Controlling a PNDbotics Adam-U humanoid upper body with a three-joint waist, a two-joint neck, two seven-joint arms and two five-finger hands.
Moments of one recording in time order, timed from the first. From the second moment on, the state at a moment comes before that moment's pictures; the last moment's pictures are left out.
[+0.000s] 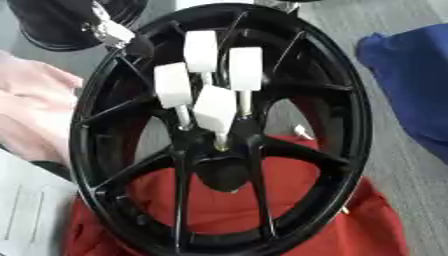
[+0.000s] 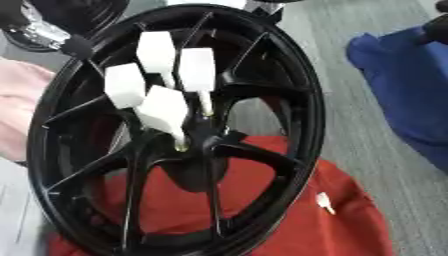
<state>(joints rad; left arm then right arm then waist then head) -1.32 0.67 -0.61 -1.50 -0.31 0.37 -0.86 -0.20 -0.46 -0.49 -1.93 -0.17 0.03 0.24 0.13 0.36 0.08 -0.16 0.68</state>
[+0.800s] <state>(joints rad) -1.31 0.67 -0.65 -1.56 -0.38 0.40 -0.84 -0.22 -0.46 -0.49 -1.93 -0.18 0.03 0.25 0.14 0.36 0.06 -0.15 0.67</state>
